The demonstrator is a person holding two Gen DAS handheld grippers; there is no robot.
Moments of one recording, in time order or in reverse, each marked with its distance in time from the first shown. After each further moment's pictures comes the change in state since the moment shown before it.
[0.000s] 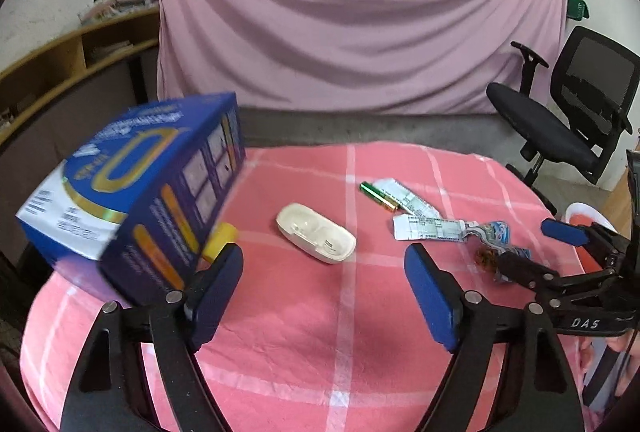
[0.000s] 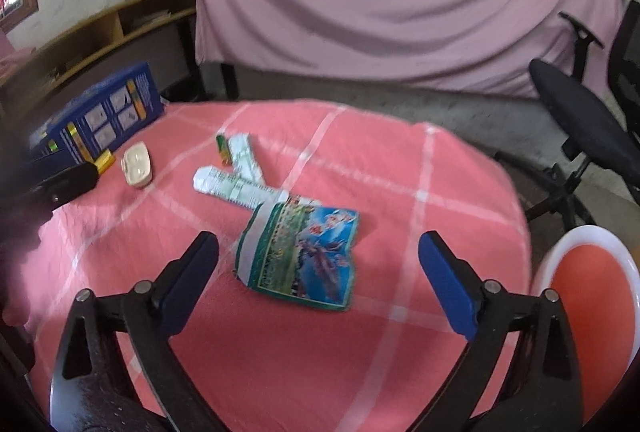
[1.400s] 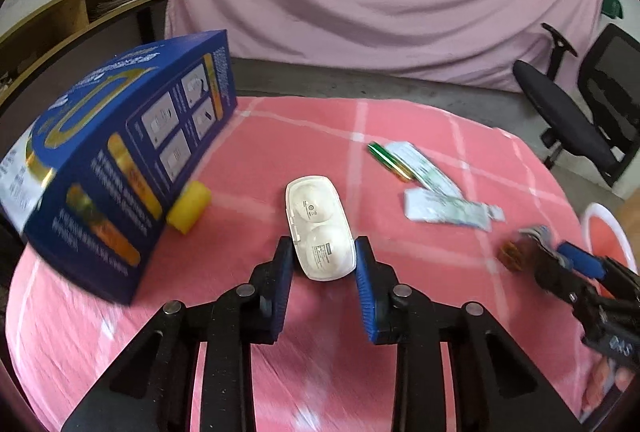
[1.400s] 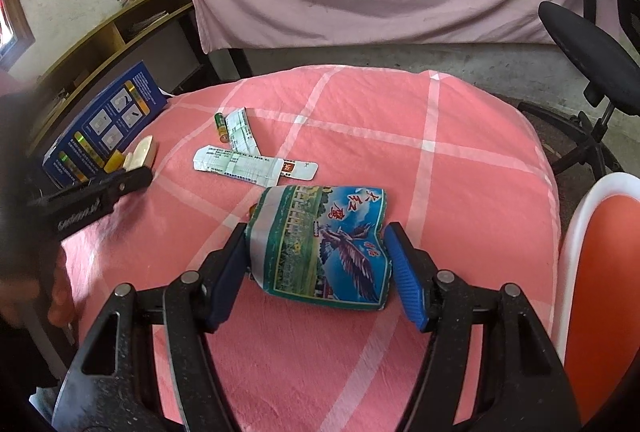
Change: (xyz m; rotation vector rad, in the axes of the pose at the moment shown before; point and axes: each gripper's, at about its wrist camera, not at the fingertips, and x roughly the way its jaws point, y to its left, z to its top) left arm 0.025 -0.014 0.006 -0.077 0.150 0.037; right arm -0.002 -0.026 -0.011 0.131 0.050 0.108
